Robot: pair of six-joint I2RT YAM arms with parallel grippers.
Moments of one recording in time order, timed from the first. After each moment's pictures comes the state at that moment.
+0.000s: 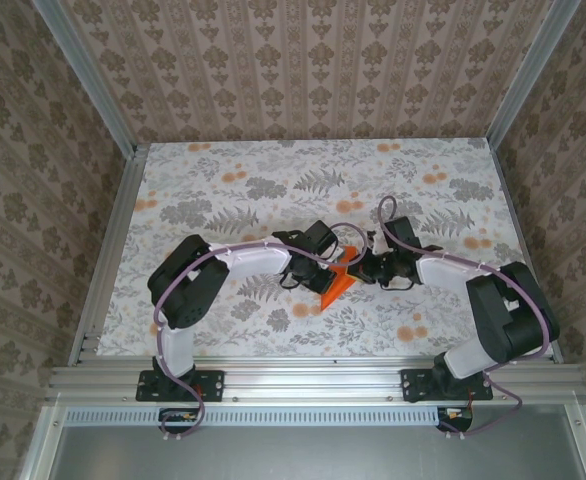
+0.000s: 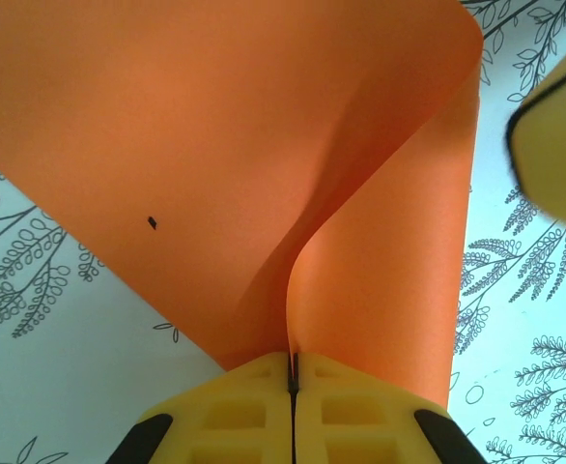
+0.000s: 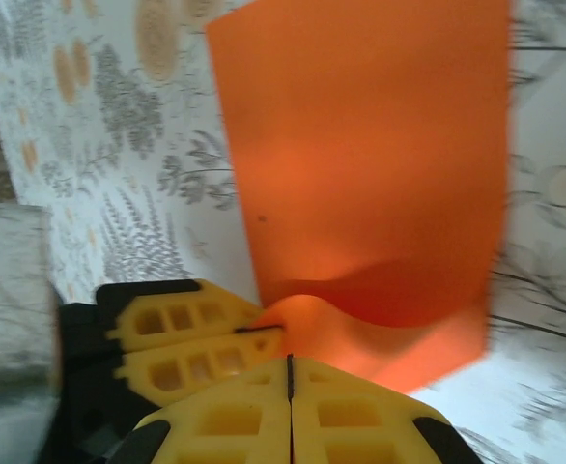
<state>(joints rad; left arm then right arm) -0.94 1.93 1.22 -0.49 0.21 -0.22 0.32 1.51 0.66 -0.11 -0.58 0.75</state>
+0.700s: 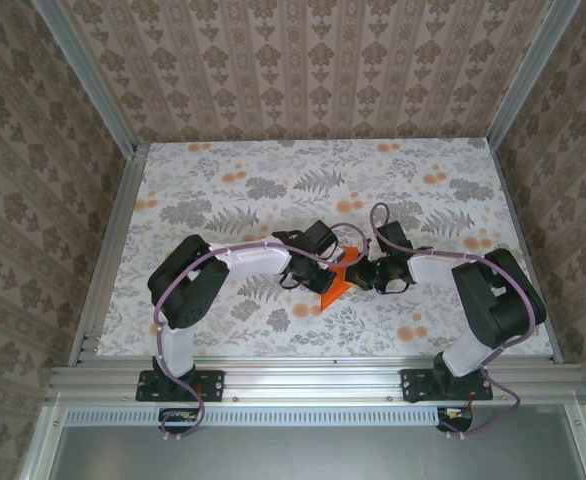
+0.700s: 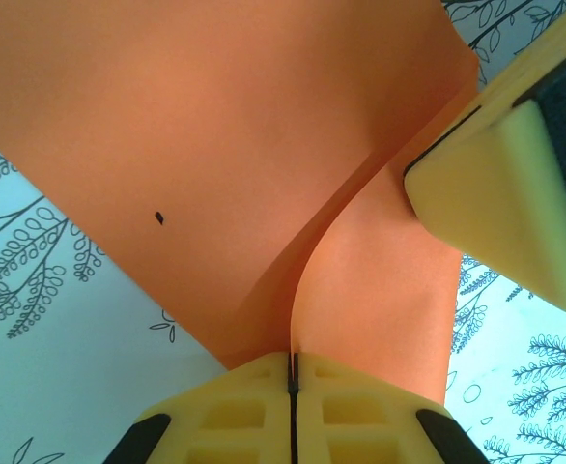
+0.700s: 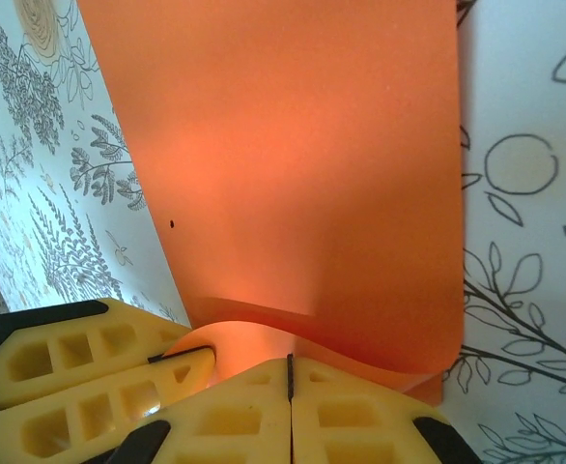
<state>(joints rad) -0.94 1.93 1.22 -0.49 0.22 -0.22 0.34 1.61 0.66 -0.12 -0.55 0.76</state>
